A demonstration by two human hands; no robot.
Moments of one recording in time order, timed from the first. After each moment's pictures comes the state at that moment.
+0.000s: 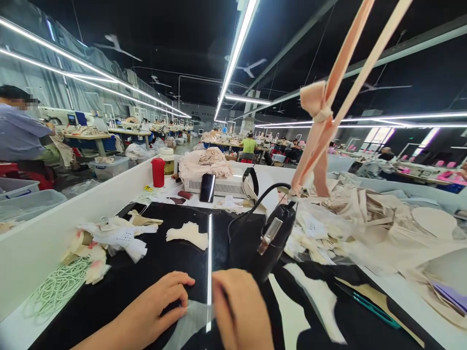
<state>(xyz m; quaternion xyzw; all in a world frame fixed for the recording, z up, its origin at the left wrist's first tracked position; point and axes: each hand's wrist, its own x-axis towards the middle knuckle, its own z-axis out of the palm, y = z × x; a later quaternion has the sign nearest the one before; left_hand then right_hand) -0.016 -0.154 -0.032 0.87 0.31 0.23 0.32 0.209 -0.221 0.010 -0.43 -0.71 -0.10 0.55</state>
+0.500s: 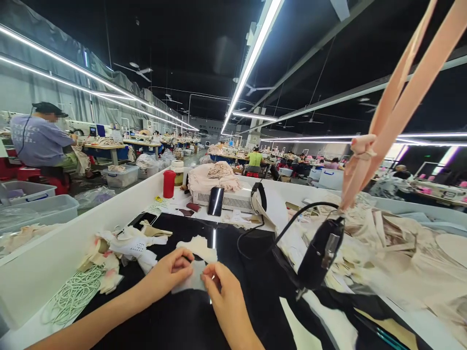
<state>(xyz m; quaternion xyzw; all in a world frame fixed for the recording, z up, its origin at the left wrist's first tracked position) -0.009 -0.094 -0.004 0.74 0.40 0.33 0.43 0.180 -0.156 -0.005 -0.54 -0.70 0.16 0.44</state>
